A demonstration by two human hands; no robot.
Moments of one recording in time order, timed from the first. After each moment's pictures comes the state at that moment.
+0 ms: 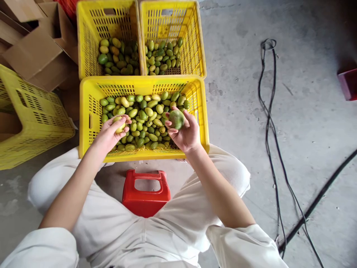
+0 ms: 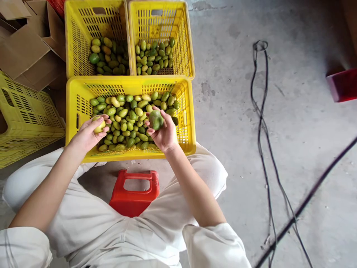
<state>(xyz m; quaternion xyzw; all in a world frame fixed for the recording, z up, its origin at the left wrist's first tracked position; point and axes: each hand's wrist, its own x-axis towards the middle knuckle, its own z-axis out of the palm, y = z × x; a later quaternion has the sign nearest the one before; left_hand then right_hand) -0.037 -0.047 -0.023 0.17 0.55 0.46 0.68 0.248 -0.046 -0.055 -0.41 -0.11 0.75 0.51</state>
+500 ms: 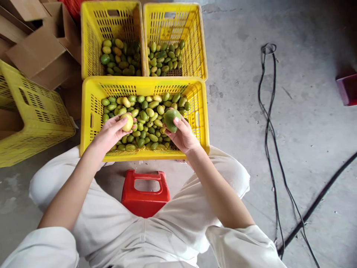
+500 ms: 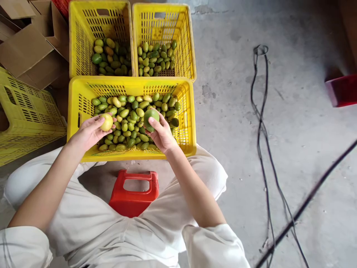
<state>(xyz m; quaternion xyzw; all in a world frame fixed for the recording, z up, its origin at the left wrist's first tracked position) -0.038 -0.048 -0.017 0.18 0.55 0.44 0.69 0.238 -0.051 -0.050 -0.45 -0.15 0.73 0.49</state>
